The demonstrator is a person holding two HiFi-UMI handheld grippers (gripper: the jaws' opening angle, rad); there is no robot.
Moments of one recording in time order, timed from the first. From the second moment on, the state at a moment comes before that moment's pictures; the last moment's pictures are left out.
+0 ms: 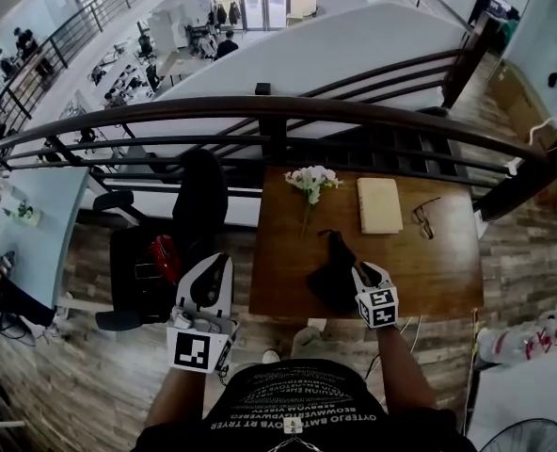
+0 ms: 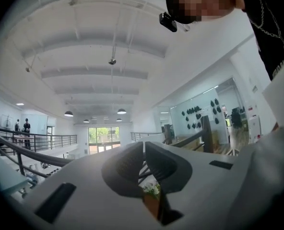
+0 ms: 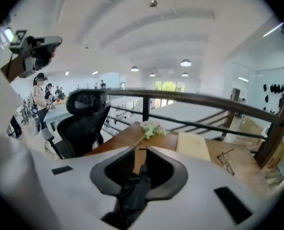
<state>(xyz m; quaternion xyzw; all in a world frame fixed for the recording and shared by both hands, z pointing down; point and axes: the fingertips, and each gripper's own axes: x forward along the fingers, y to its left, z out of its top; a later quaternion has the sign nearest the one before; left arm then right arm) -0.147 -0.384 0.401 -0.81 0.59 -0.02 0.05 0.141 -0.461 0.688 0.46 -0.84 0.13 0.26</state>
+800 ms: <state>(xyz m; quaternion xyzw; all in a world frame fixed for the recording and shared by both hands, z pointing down) -0.162 -0.302 0.391 -0.82 0.57 -0.07 0.07 0.113 -0.328 0.418 0.52 -0.85 -0.04 0.09</state>
